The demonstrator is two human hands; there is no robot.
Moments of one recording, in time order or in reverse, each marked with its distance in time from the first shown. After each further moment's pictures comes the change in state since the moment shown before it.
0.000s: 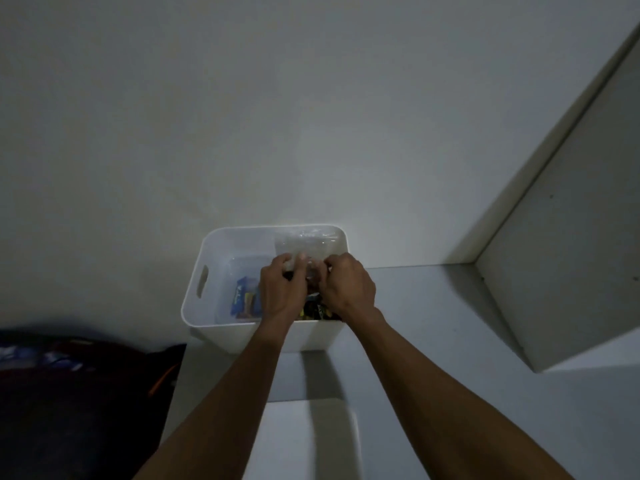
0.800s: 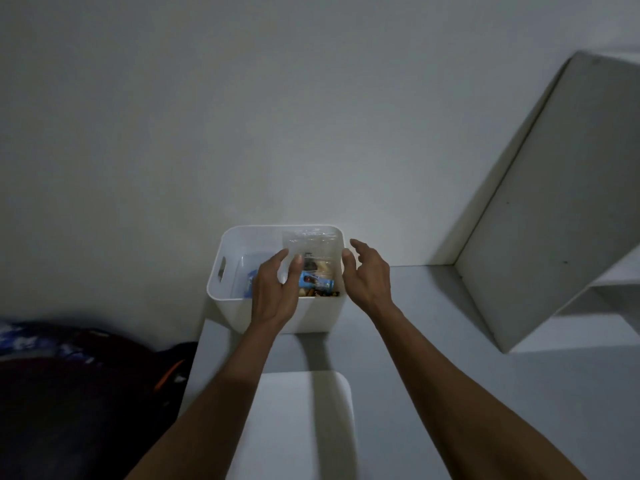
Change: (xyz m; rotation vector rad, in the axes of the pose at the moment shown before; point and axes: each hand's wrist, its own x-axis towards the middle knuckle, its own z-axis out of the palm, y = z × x) left_hand -0.079 0.018 -0.075 -0.091 -0.033 0.159; right_hand -0.069 -0.004 -0.064 0.358 0.134 0.081
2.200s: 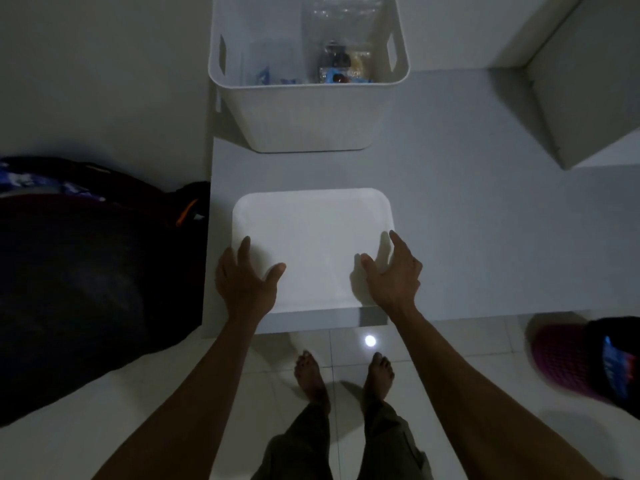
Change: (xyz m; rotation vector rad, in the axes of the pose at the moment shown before) left_hand -0.204 -0.258 -0.076 0.603 -0.140 -0.330; right_hand -0.280 0.151 0.092 -0.135 -0.101 0.503
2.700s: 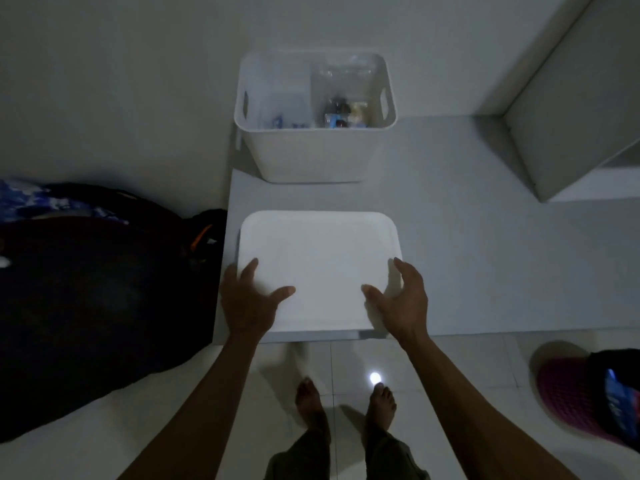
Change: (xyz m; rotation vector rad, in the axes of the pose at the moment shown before) left_hand -0.037 0.019 -0.047 -0.113 0.013 0.002; right_hand -0.038 -0.004 -0.051 0.128 -0.055 -0.093
